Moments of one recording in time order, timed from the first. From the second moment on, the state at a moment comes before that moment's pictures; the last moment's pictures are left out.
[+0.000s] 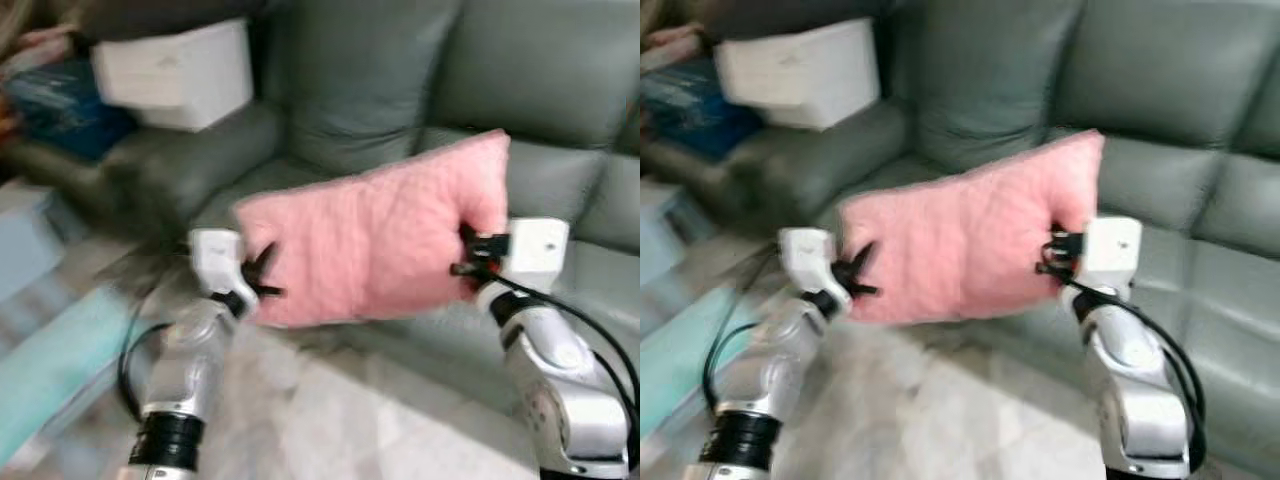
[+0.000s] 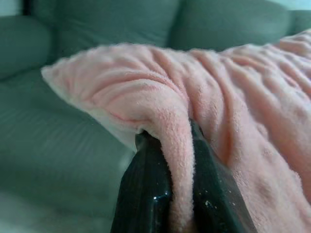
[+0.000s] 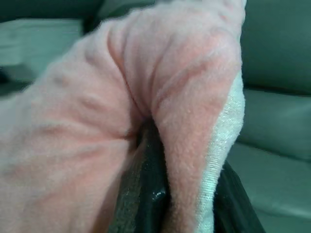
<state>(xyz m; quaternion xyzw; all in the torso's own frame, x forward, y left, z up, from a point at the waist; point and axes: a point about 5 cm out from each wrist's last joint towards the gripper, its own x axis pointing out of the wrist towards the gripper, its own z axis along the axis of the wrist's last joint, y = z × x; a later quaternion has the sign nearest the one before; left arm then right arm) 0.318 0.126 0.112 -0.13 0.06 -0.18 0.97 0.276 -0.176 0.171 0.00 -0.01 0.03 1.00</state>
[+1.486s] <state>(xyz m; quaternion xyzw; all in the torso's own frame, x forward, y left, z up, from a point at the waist) 0.321 0.131 0.115 -0.13 0.05 -0.17 0.98 0.277 -0.173 0.173 0.00 -0.02 0.04 1.00</state>
